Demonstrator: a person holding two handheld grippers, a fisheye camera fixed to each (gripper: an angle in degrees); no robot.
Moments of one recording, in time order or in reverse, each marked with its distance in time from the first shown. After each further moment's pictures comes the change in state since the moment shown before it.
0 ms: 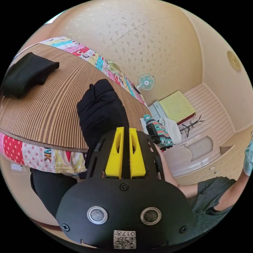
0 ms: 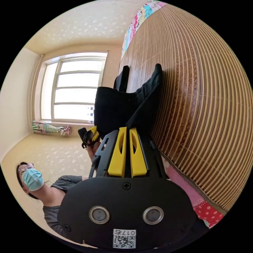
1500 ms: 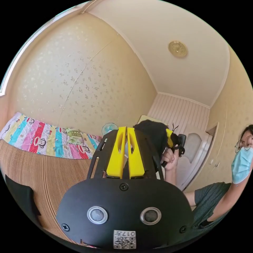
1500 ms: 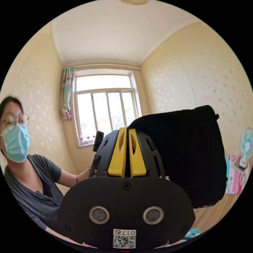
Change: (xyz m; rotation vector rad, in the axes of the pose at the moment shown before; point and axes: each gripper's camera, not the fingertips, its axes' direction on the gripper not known) left arm 0.193 -0.202 -0.154 0.404 0.214 0.495; right arm -0.510 0.170 -0.201 0.609 0.305 -1.176
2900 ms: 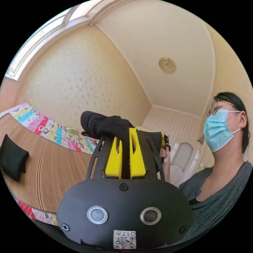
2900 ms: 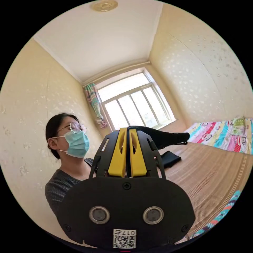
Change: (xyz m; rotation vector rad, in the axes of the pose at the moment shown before) left arm 0.061 0.073 -0.145 0.198 -0.027 -0.068; right arm -0.010 0.047 -0.038 -0.025 -0.307 0.473
